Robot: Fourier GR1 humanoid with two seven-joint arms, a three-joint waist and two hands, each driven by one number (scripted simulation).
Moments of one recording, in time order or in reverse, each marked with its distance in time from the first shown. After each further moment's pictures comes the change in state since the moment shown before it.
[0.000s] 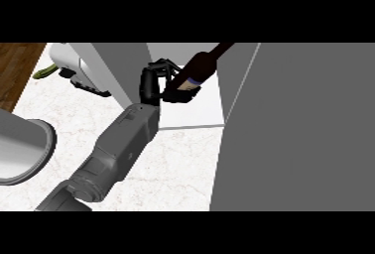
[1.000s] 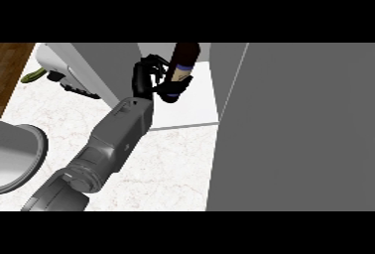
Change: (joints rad) left arm -0.097 0.025 0.021 0.170 -0.046 0.122 0.059; right arm -0.022 0.026 0.043 0.006 -0.002 0.005 -0.020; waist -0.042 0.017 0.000
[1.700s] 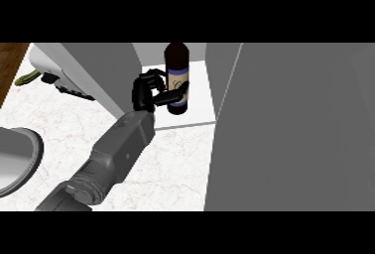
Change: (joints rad) left arm 0.105 -0.028 0.118 -0.046 0.118 -0.201 -0.016; right arm -0.015 0.016 0.007 0.006 -0.007 -0.002 -0.008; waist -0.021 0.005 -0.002
